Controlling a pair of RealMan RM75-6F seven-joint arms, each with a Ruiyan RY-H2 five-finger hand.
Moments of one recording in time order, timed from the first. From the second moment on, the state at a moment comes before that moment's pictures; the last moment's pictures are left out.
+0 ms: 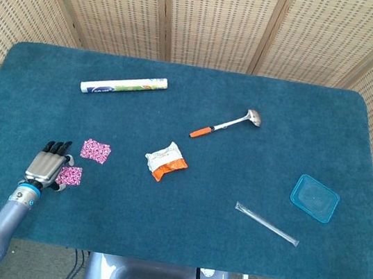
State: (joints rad) left arm -0.59 -1.40 0.02 -1.51 0.84 0.99 0.53; right arm -0.17 -1.04 0.05 -1.47 -1.57 1.75 0.23
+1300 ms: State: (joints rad) left arm -0.59 -1.42 0.00 -1.49 0.83 0.97 0.56; right arm -0.17 -1.03 0.04 -1.48 -1.59 1.75 0.22
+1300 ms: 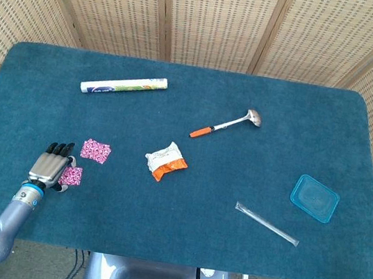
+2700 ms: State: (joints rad) left arm -0.64 -1.41 -0.06 -1.45 0.90 0.95 0.52; right arm -0.17 -1.03 0.04 -1.49 -1.59 1.76 0.21
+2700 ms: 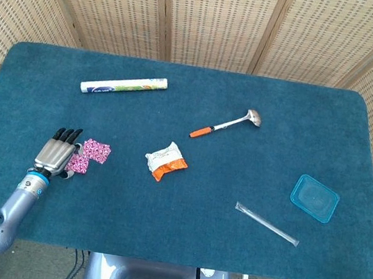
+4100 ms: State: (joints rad) left arm -0.68 -1.46 -0.11 -1.41 0.89 0.99 0.48; right arm -0.15 -1.01 0.03 -1.50 -1.61 1.74 0.19
